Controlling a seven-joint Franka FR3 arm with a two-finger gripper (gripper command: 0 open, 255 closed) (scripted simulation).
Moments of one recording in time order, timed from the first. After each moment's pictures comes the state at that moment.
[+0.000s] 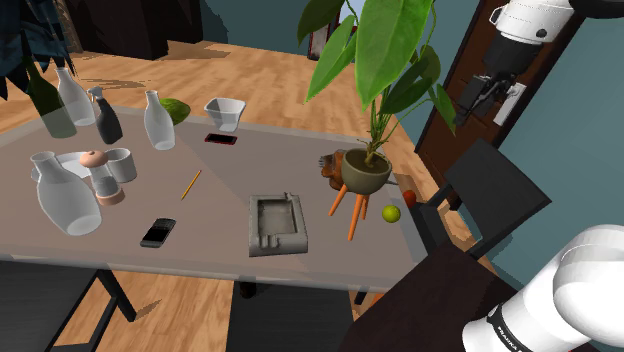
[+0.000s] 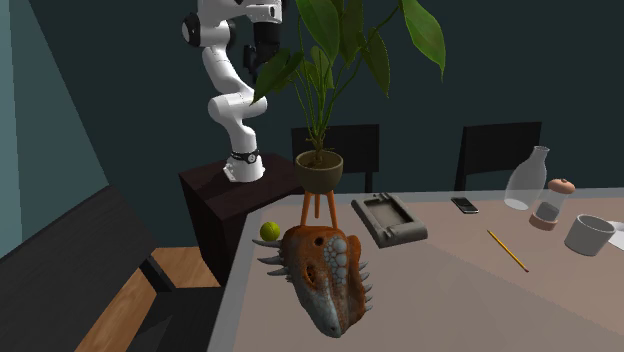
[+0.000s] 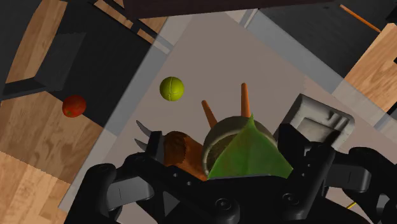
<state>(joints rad) -0.02 -0.81 -0.03 -2.31 -0.12 1.60 0.01</state>
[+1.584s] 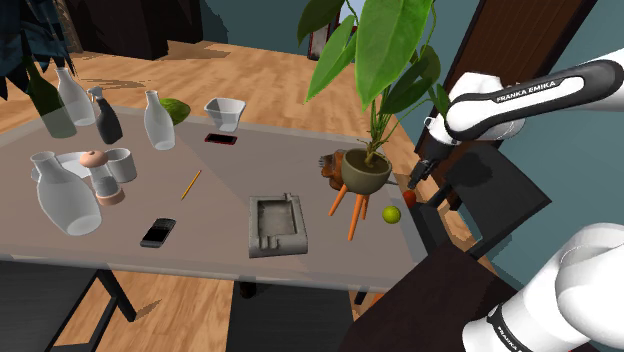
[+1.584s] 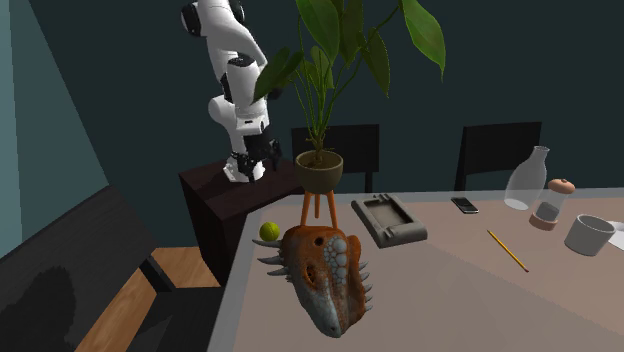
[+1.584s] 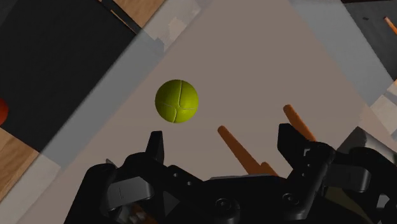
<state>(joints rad) 0.04 -0.35 -0.41 -2.62 -0.08 2.33 -0.41</state>
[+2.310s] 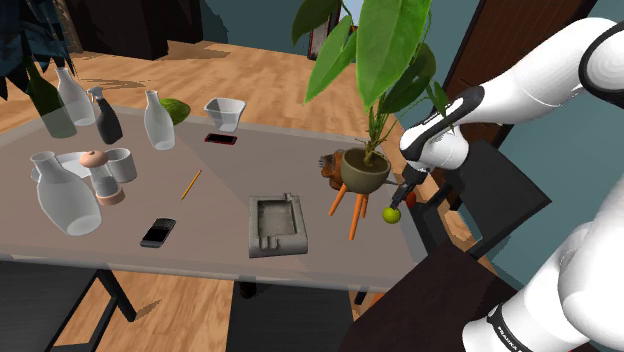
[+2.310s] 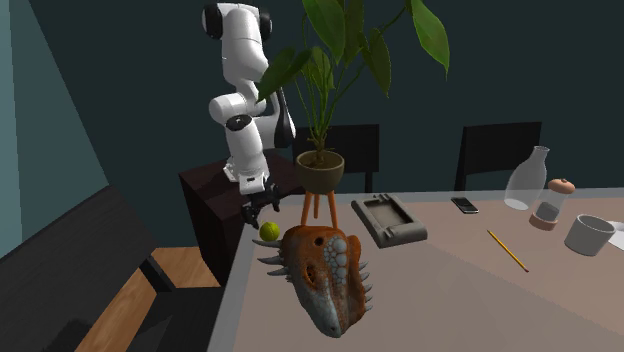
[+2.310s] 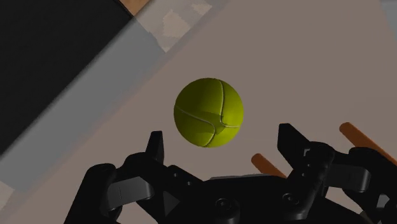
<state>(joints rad) 0.10 0.17 -0.49 -2.49 0.42 2.57 -0.92</state>
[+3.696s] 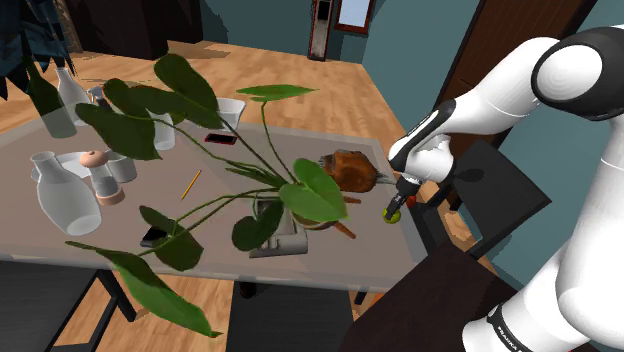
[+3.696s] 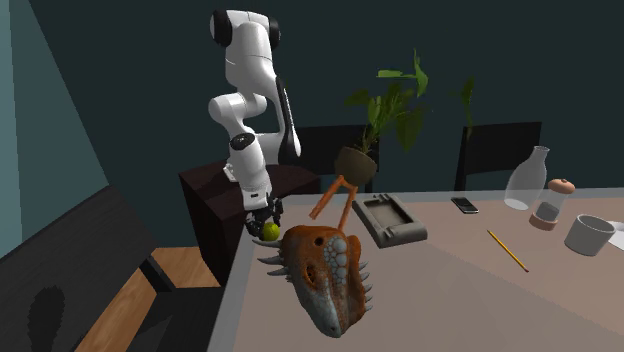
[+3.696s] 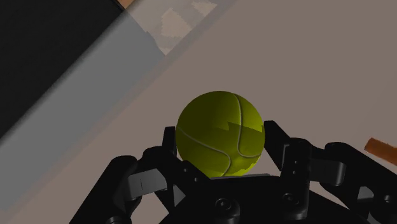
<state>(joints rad) 0.05 0.32 -0.40 -2.46 0.60 2.65 -1.07</state>
